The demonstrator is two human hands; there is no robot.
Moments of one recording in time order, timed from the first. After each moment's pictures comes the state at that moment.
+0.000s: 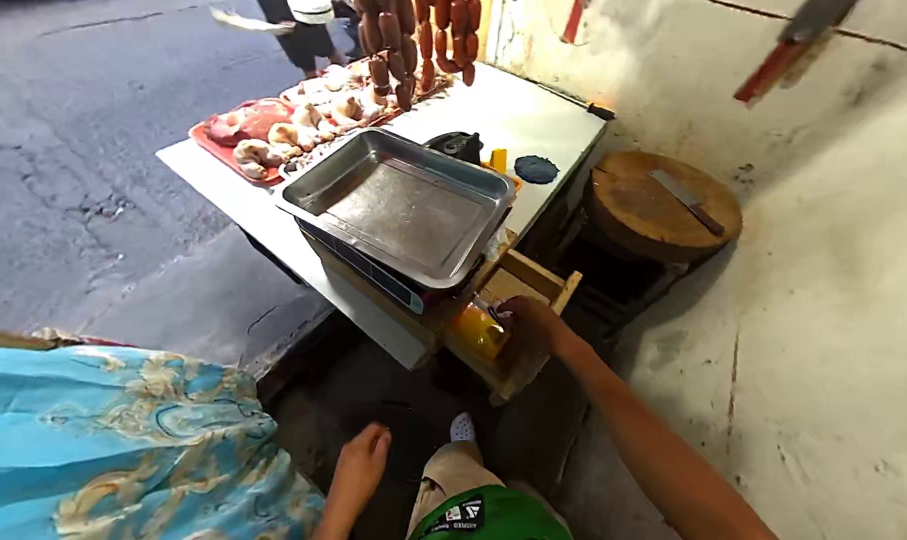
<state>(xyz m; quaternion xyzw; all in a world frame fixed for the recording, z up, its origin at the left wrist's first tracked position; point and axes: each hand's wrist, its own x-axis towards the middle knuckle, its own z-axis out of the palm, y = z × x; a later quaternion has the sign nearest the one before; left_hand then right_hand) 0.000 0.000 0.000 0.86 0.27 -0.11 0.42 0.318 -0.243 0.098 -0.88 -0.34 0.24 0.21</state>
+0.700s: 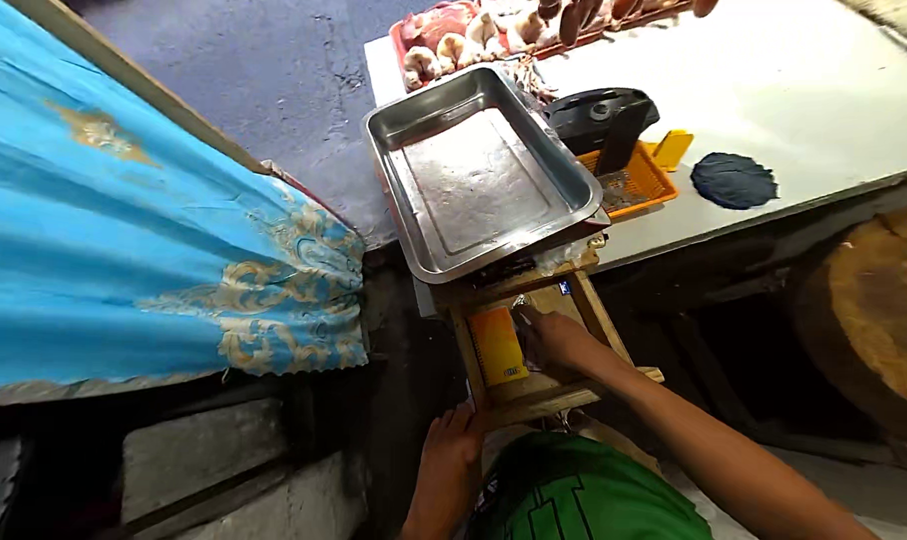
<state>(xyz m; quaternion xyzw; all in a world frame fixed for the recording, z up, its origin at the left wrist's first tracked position) 0.145 -0.271 0.088 0.92 0.36 0.06 0.16 0.425 -0.227 0.084 -0.71 -0.54 0.45 0.03</state>
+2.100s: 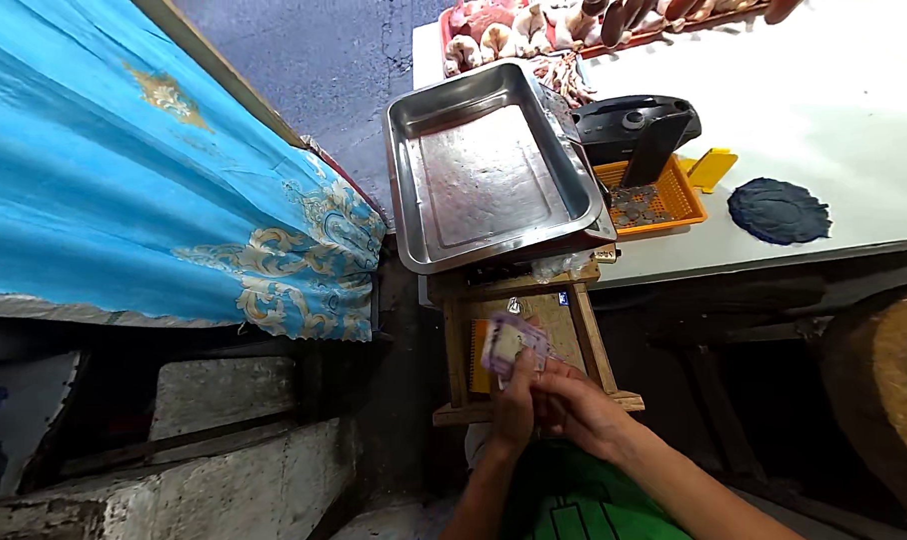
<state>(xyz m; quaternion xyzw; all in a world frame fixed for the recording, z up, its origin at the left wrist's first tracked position) 0.315 -0.281 0.107 0.39 0.42 0.44 0.69 0.431 -0.317 0.110 -0.39 -0.08 0.78 0.48</state>
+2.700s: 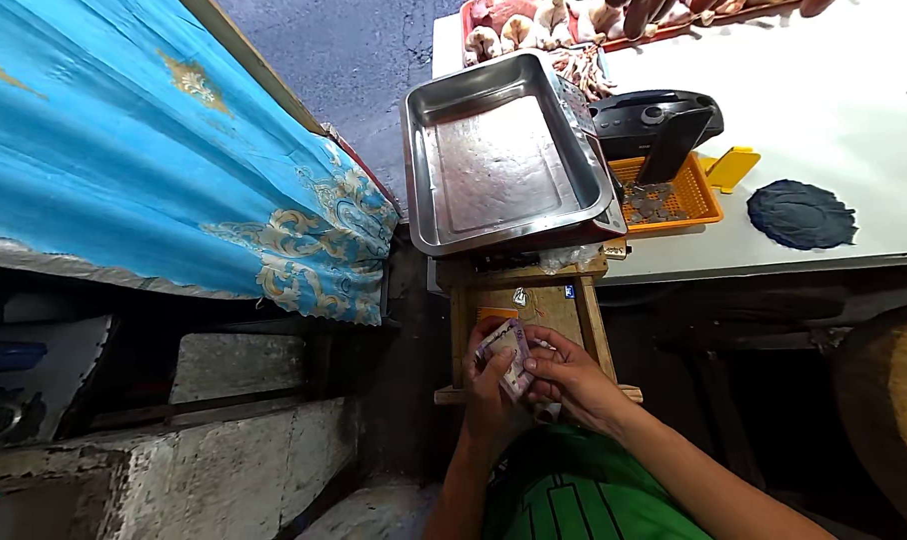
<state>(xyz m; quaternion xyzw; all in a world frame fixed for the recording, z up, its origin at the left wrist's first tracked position) 0.285 -0.277 0.107 0.38 0.34 0.53 0.68 0.435 -0.309 0.106 -0.39 -0.15 0.76 0.50</state>
